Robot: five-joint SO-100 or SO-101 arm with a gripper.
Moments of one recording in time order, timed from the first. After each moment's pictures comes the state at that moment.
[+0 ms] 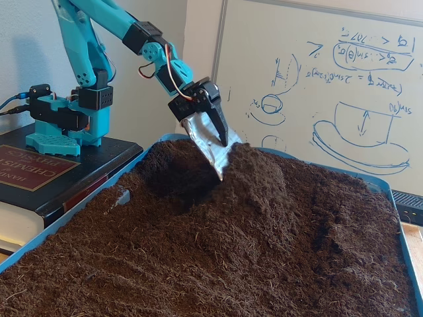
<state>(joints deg) -3.2 116.6 145.5 10.5 5.0</state>
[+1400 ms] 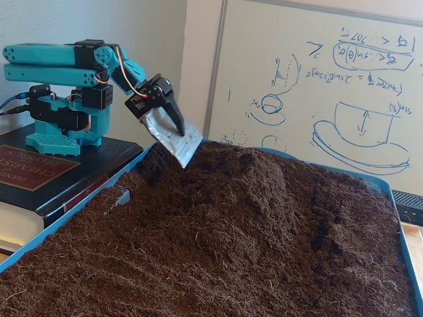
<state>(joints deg) -10.8 186.7 181.2 46.8 2.8</state>
